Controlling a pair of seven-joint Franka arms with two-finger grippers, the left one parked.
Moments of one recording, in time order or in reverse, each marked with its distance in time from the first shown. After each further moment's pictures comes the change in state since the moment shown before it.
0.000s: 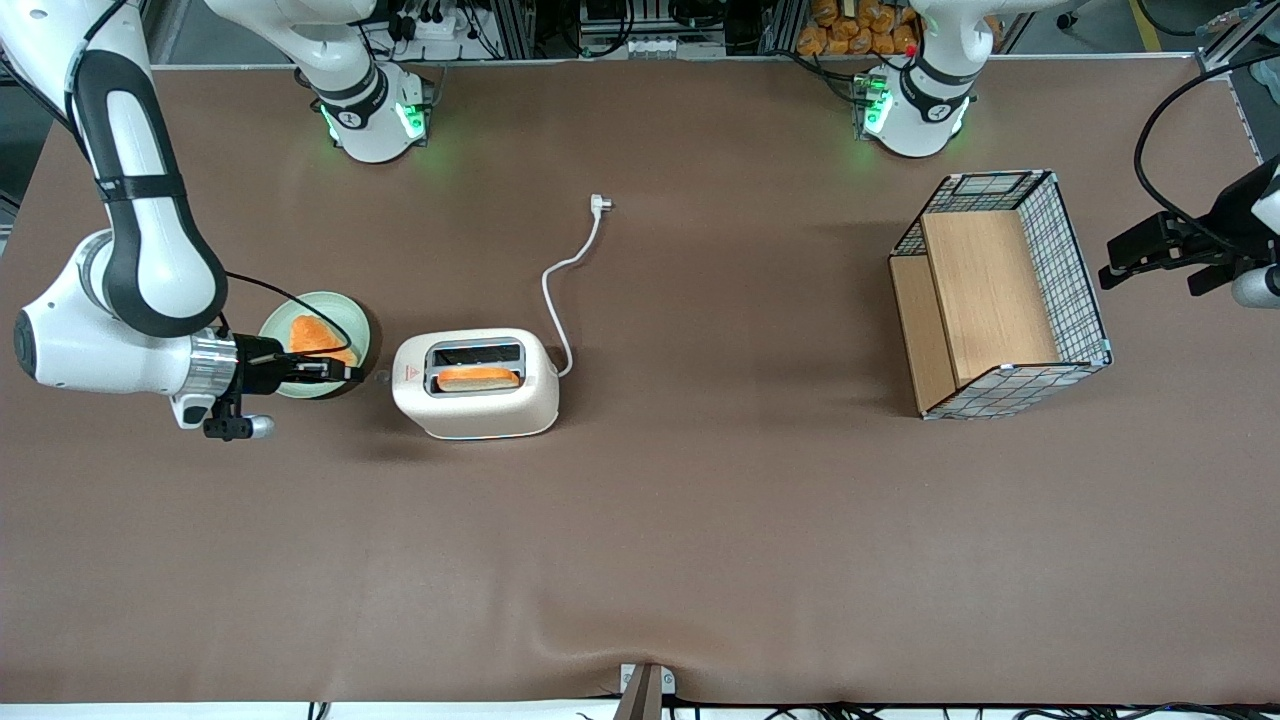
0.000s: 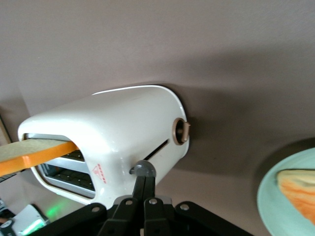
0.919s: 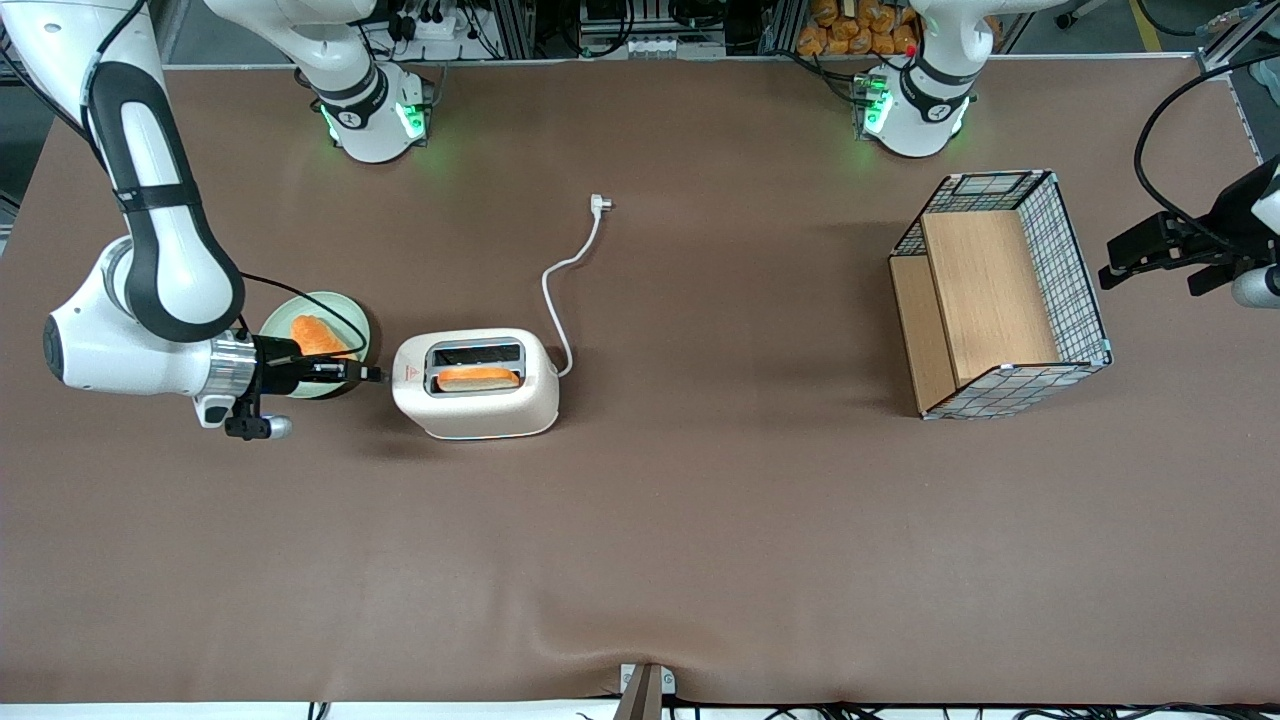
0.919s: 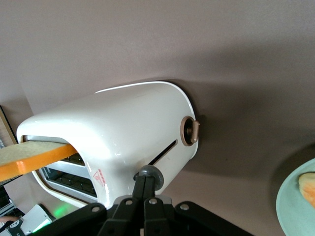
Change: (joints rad) arm 0.013 0.013 0.007 -0.022 0.029 0.023 0.000
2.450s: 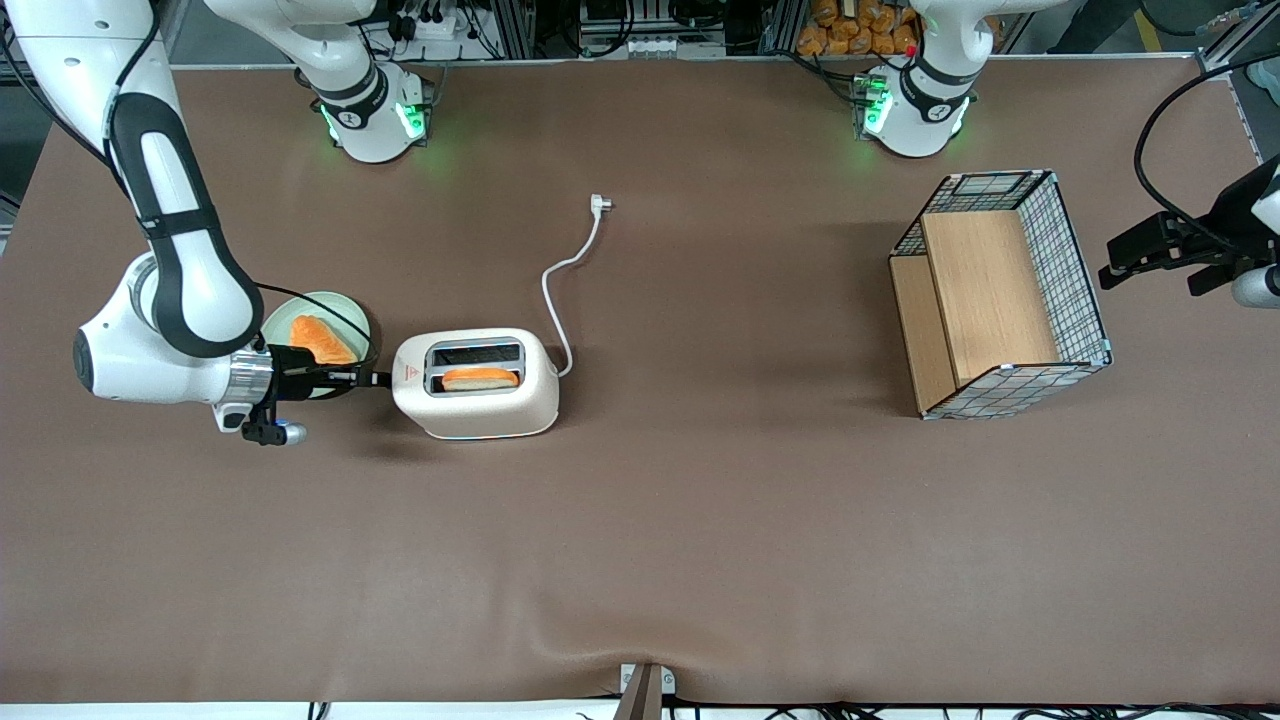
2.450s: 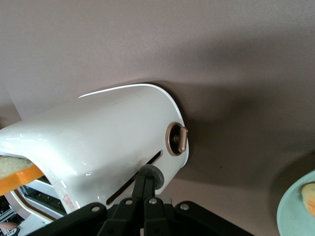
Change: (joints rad) arm 0.002 0.060 0.002 -0.004 0.016 0.043 -0.005
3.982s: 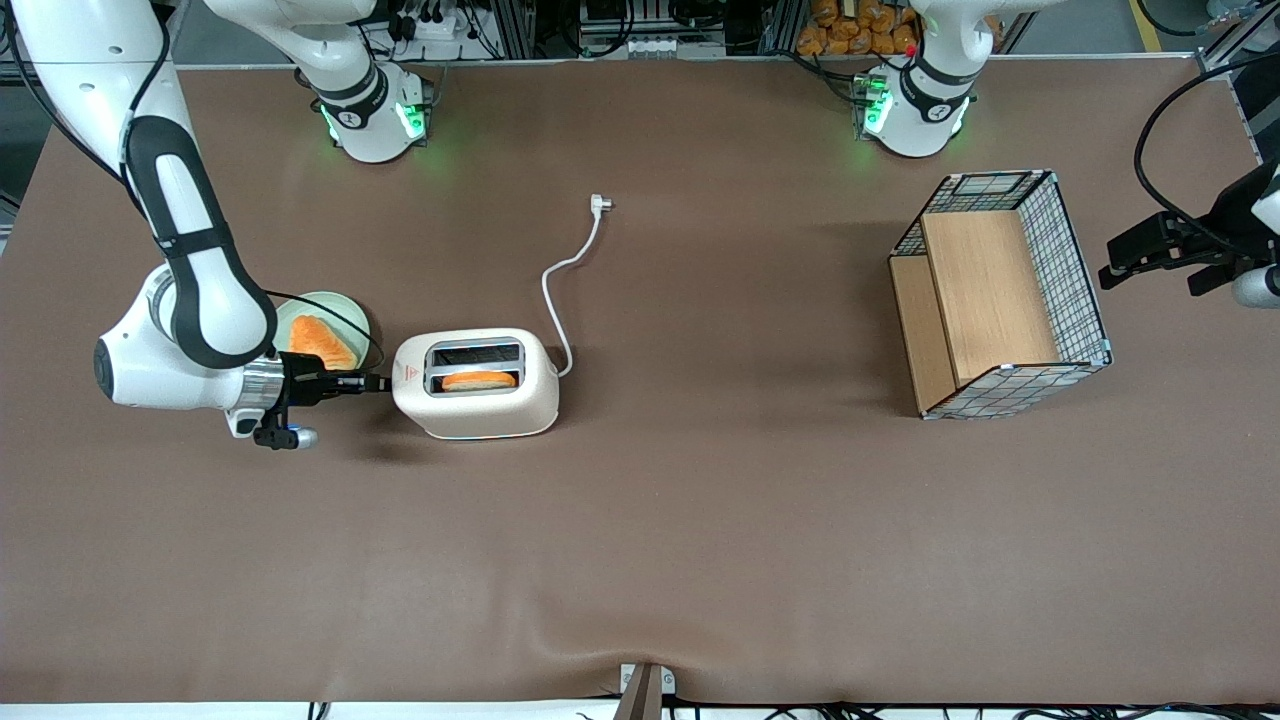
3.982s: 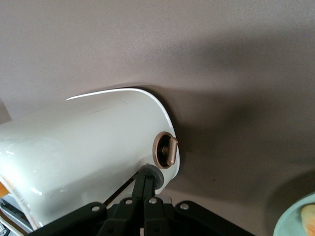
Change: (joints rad) arm 0.001 0.043 0.003 0.000 0.013 0.036 -0.050
